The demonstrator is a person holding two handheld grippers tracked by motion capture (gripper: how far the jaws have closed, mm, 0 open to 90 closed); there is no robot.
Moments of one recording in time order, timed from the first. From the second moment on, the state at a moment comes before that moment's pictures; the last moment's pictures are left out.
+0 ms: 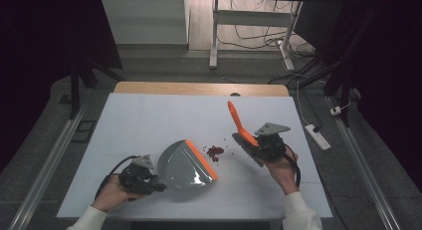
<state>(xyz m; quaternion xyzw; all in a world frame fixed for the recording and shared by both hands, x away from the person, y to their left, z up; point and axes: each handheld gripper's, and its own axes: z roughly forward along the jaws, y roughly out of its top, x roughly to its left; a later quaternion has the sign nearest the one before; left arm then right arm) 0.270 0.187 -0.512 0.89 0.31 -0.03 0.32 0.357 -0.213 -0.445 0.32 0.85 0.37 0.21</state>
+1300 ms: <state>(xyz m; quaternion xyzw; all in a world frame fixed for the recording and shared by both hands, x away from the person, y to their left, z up) 0.287 0.176 -0.513 0.90 0.32 -0.06 0.29 0.412 -0.171 -0.471 0.34 0.86 0.32 0.21</state>
